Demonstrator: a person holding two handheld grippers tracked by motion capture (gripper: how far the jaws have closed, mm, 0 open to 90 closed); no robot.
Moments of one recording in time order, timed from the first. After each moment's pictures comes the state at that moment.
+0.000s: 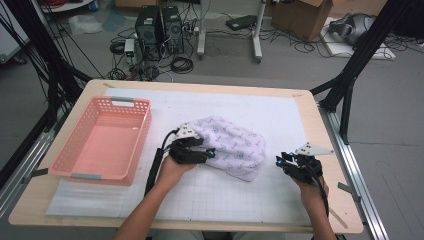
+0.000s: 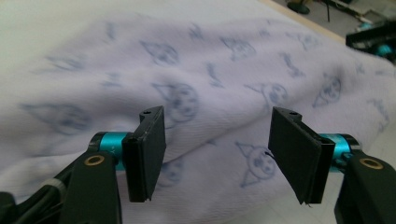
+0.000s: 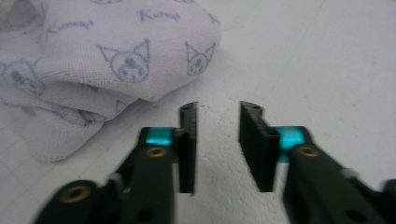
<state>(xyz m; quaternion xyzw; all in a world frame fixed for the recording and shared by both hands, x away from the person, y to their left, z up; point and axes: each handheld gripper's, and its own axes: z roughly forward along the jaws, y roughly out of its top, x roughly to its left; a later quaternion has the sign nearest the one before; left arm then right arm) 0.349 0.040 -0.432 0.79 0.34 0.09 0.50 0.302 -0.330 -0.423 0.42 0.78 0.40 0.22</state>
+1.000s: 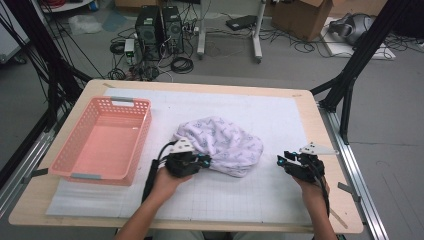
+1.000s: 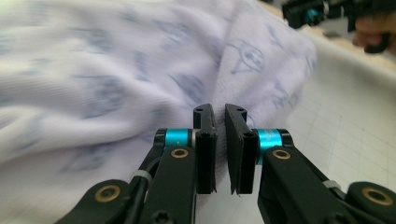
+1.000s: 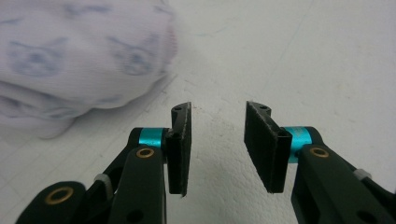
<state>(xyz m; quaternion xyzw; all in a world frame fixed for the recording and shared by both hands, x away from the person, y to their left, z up) 0.316 0.083 -0.427 0.78 0.32 0.07 0.54 0.303 -0.338 -0.427 0.45 0.76 0.42 0.21</state>
